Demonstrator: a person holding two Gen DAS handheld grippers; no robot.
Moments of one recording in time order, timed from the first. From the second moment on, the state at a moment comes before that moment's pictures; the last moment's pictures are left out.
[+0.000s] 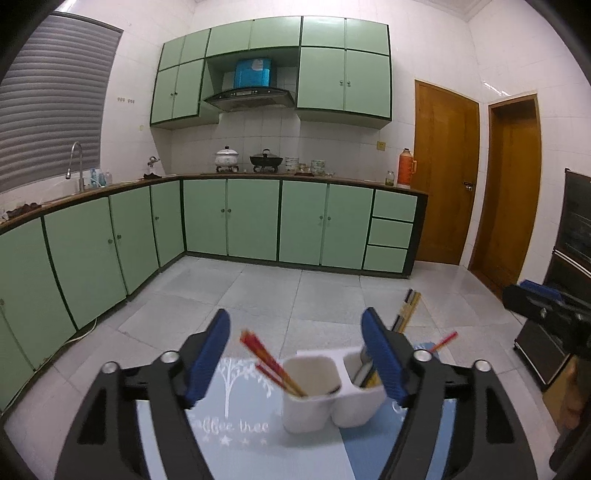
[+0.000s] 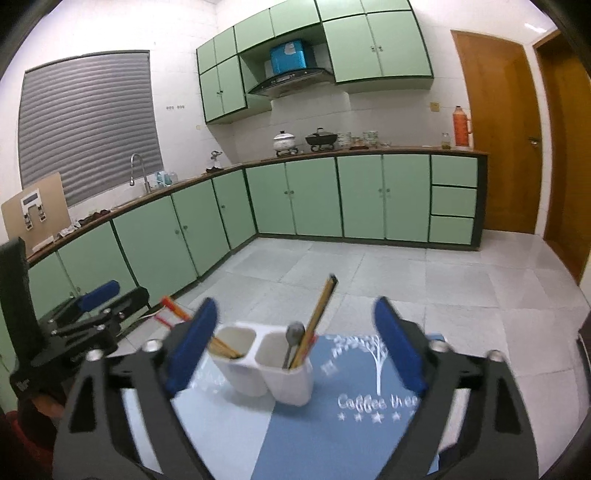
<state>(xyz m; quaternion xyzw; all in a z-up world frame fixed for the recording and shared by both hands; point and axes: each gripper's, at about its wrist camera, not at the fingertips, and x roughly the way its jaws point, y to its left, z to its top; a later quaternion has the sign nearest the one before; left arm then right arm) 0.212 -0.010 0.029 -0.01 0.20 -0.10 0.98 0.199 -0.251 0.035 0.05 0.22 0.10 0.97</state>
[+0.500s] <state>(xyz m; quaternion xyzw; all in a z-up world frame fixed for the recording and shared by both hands) 0.131 -0.004 0.012 0.00 0.22 -0.09 0.97 0.129 -0.232 0.004 0.04 0.26 0.12 0.96</state>
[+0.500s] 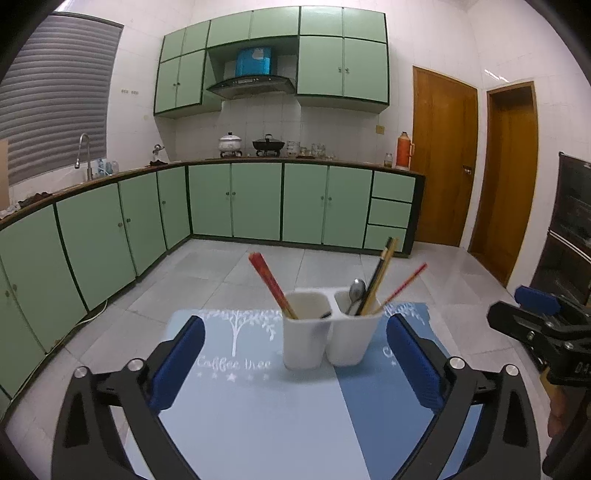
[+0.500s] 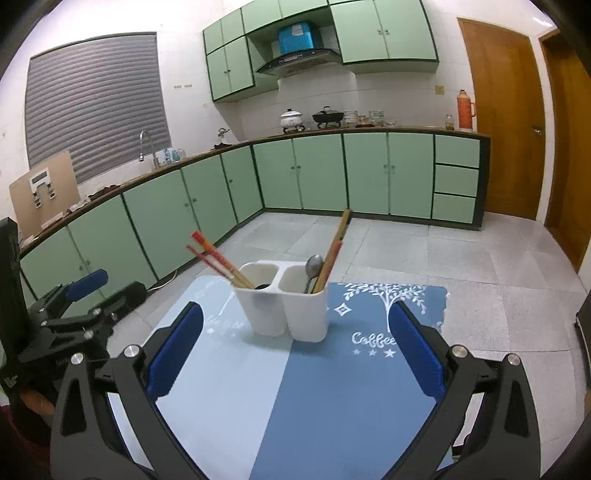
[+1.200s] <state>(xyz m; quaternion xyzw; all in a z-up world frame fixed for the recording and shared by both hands) 0.093 0.001 0.024 0.00 0.21 -0.09 0.97 0.105 -0.217 0.019 0.03 0.26 0.14 0.96</state>
